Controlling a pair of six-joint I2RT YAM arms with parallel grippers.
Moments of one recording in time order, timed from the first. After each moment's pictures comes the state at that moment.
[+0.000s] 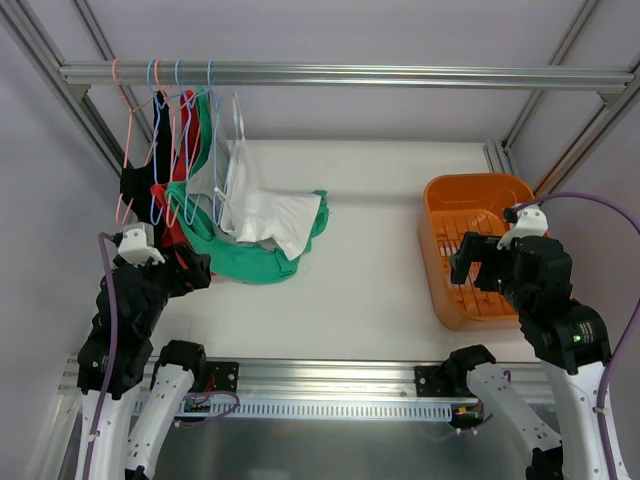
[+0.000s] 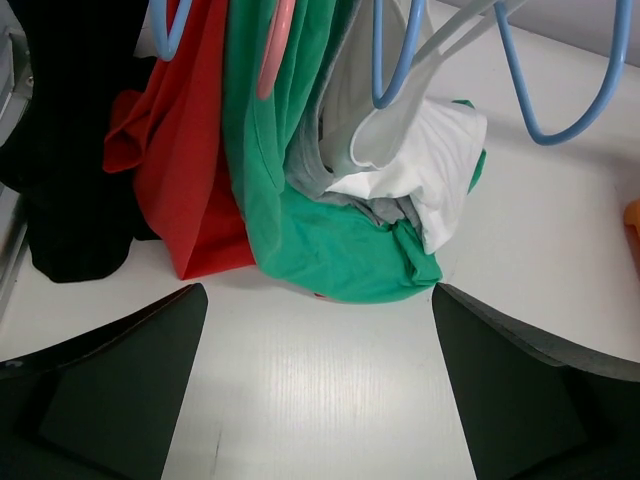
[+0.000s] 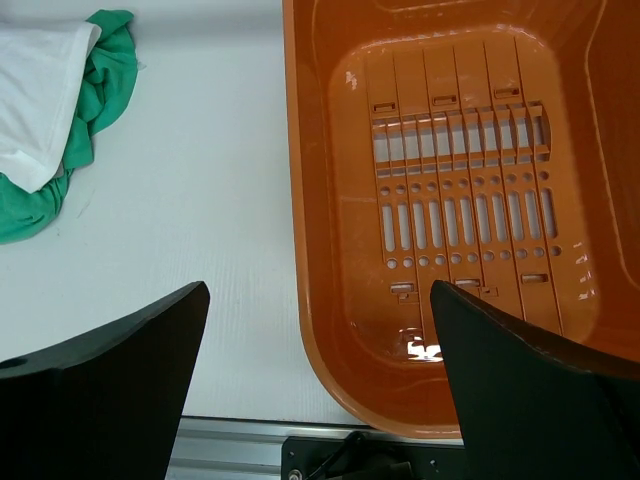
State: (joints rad) left arm -0.14 0.34 0.86 -0.84 -0.09 -0.33; right arm 0.28 0.62 1.16 -1.09 0.16 0.22
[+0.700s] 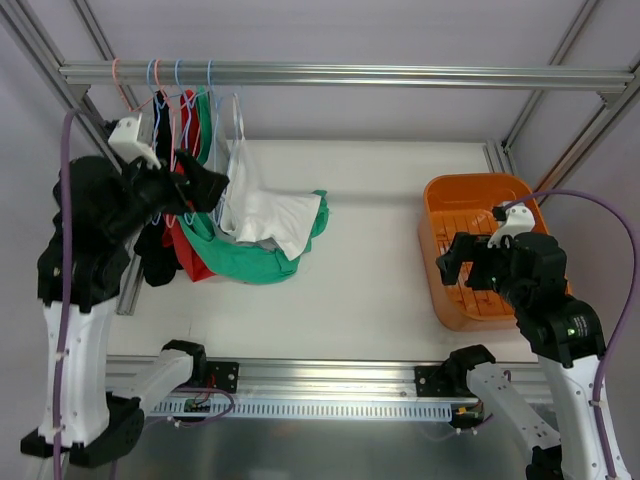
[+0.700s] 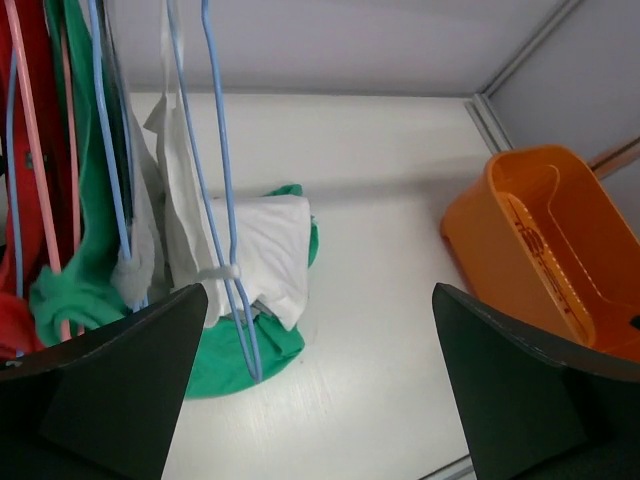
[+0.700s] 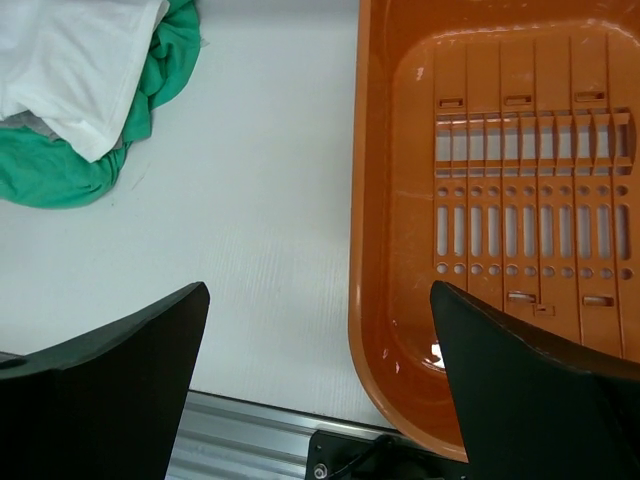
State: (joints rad) left arm -0.16 0.89 1.57 -0.88 0.25 -0.31; right arm 0.28 0.63 1.14 -1.06 0.04 0.23
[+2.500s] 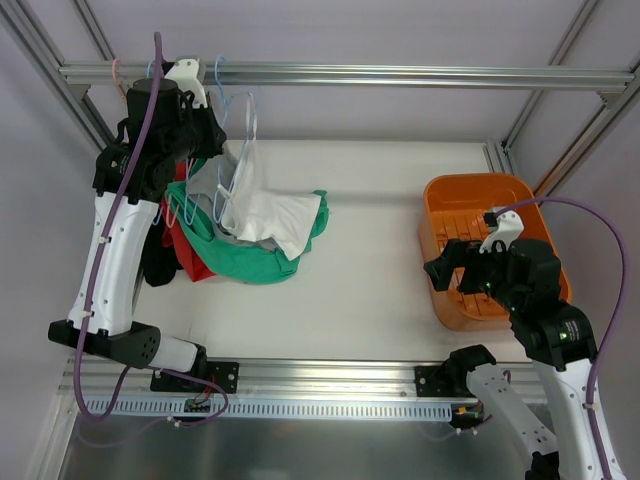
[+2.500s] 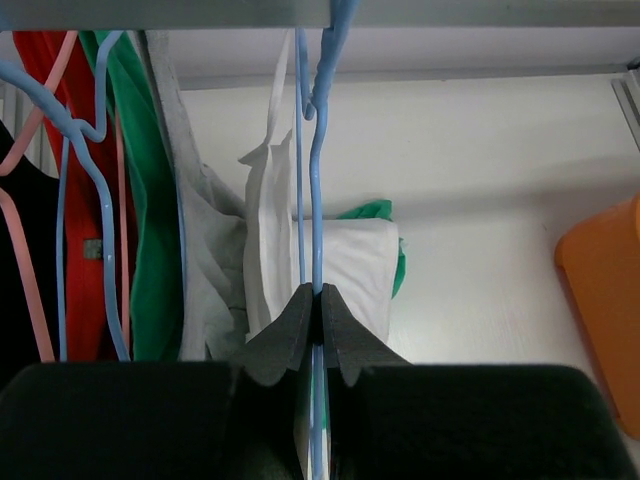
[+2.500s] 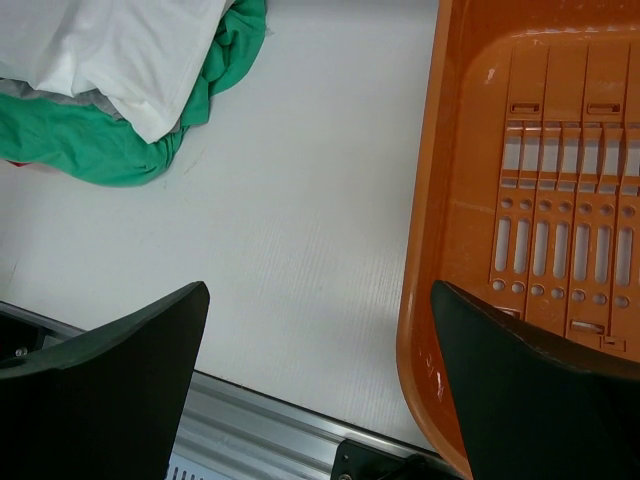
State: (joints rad) left arm -0.26 1.41 1.94 -0.92 -0.01 -0.18; right arm 0.28 0.59 1.05 -0.98 -0.11 0.24
